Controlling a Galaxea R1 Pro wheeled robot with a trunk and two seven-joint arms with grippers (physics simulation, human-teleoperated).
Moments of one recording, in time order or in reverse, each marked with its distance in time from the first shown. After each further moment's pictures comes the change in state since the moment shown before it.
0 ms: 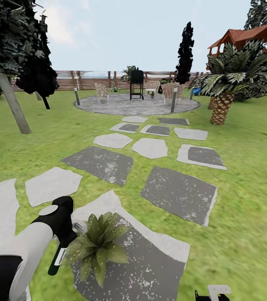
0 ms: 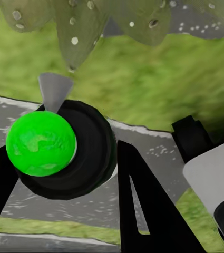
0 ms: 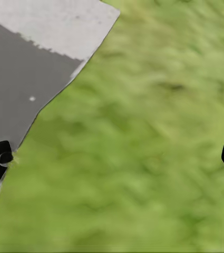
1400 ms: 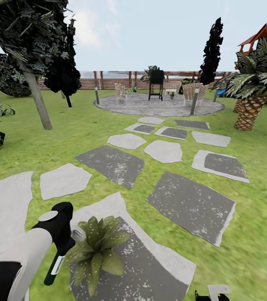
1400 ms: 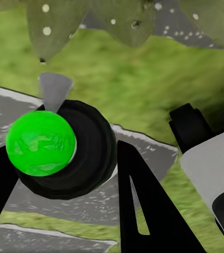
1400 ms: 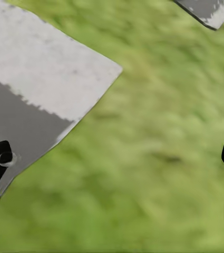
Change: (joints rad) left arm 0.040 0.001 0.000 0.009 -0.012 0.005 0.001; right arm 0.000 0.000 0.000 0.000 0.001 0.000 0.000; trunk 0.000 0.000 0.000
